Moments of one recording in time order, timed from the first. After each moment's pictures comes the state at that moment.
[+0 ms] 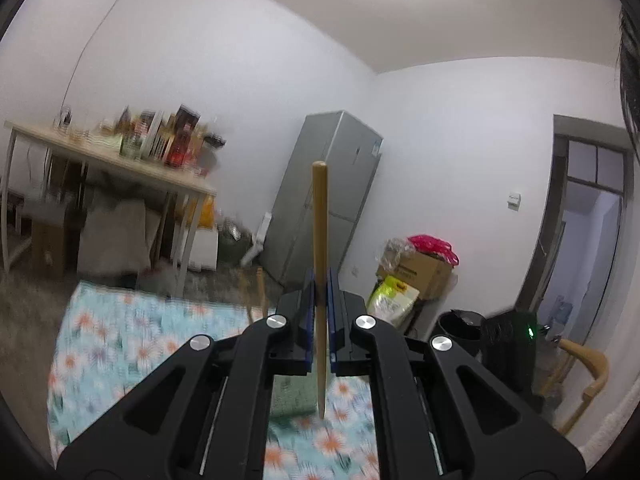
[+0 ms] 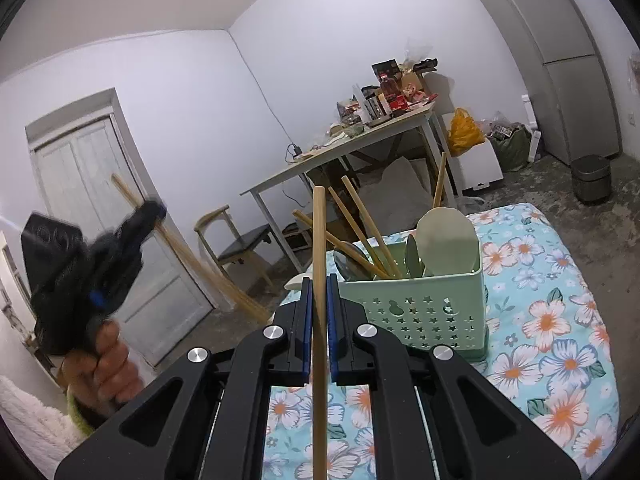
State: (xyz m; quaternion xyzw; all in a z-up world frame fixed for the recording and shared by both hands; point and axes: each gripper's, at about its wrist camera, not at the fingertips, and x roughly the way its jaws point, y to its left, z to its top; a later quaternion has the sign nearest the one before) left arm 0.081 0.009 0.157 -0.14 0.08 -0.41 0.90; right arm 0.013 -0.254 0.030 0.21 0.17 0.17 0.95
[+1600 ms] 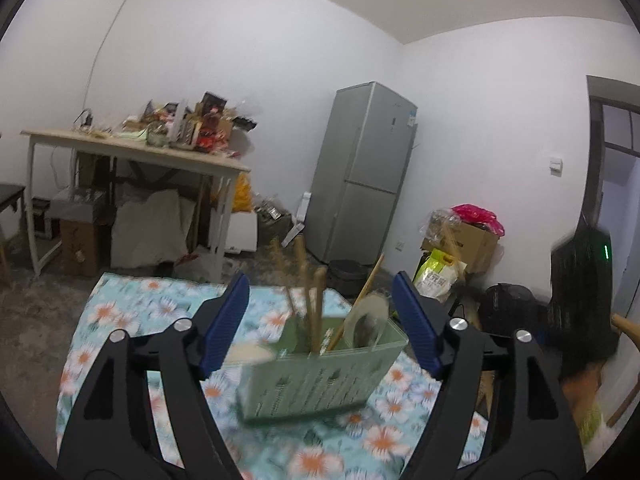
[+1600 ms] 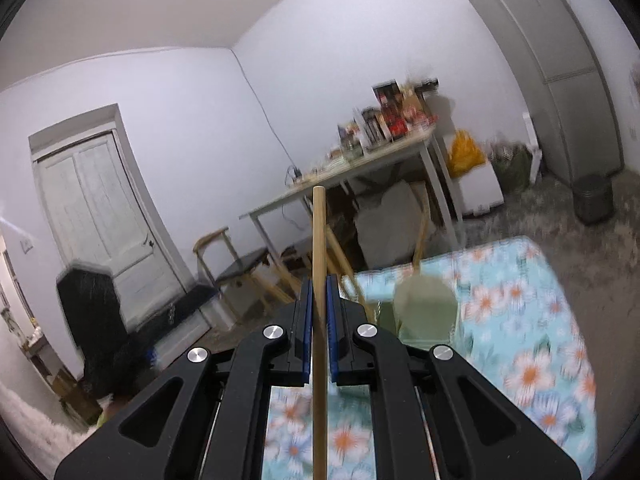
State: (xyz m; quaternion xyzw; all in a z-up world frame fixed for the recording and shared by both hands) left arm 0.110 -0.022 0.105 -0.10 0.14 -0.34 0.92; right arm 0.044 -0.289 0.058 0.21 0.12 0.16 0.96
